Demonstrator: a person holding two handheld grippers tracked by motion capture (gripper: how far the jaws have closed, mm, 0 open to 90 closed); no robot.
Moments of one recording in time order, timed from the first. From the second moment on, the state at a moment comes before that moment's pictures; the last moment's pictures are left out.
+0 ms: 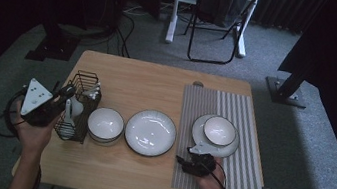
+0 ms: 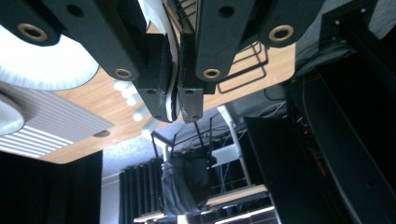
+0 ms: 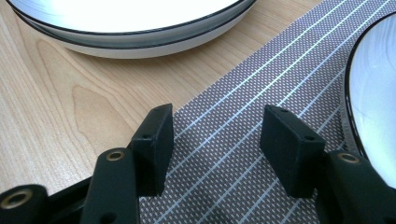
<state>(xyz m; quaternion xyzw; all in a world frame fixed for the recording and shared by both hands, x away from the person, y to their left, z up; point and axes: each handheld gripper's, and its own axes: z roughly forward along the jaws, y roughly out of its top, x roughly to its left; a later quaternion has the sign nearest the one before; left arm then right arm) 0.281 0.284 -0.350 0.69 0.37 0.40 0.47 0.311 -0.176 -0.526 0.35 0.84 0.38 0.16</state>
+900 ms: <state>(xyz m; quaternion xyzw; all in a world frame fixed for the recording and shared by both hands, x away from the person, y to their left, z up) 0.282 0.243 -0.350 0.72 0.32 0.37 0.50 0.311 -0.176 -0.526 0.35 0.84 0.38 0.16</state>
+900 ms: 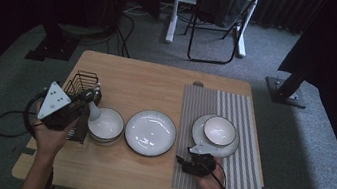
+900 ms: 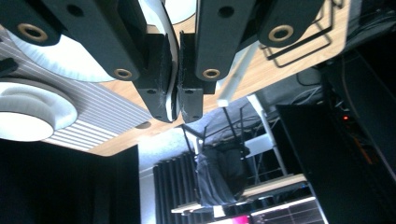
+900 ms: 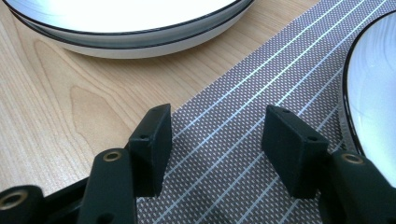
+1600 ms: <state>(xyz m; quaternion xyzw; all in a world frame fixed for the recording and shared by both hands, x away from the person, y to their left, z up) 0.301 0.204 -0.354 0.74 0.28 0.32 0.52 0.300 -0.171 -0.522 0.31 0.86 0.38 0.15</state>
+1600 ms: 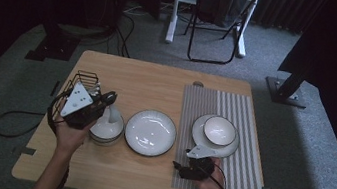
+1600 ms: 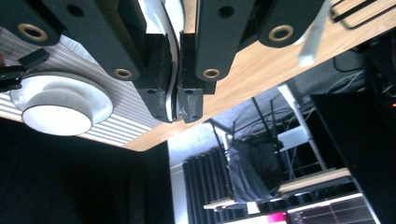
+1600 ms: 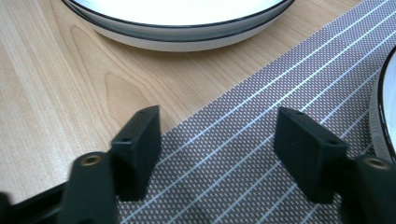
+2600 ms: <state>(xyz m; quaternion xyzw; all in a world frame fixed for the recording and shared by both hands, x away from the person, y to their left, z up) 0.336 0.155 -0.370 0.75 0.24 0.27 0.55 0.292 -0.172 -0.525 0.28 0.87 0.38 0.14</state>
